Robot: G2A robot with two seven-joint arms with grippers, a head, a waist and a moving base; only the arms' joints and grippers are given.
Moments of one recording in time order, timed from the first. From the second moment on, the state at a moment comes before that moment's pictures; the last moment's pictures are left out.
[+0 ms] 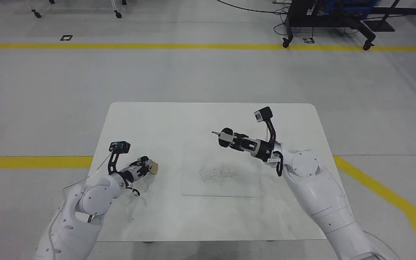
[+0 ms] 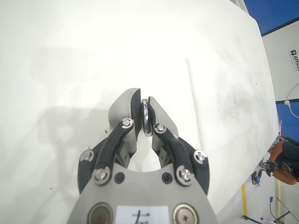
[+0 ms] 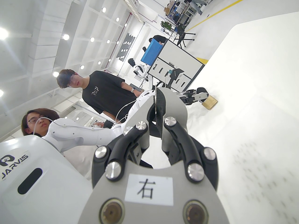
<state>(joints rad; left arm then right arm) 1.50 -1.01 -1.42 -1.64 0.54 -0.12 -0.65 -1.16 -1.19 1.16 -1.41 0.30 -0.52 0.85</state>
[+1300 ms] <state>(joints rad) 1.23 -1.06 -1.33 -1.16 -1.13 -0.34 -1.14 -1.15 -1.20 1.13 -1.42 0.25 -0.48 0.77</state>
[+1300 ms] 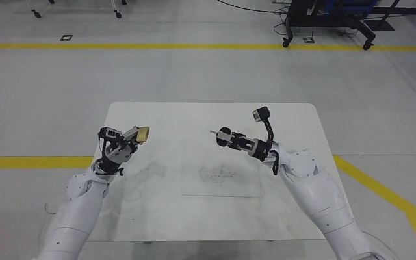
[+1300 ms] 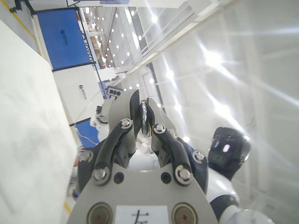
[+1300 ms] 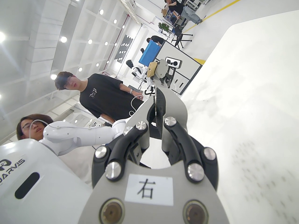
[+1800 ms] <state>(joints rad) 1.12 -1.07 -1.26 -1.11 -1.15 0.08 -1.20 -1.13 -1.21 1.09 -1.44 0.24 -0.47 0.70</state>
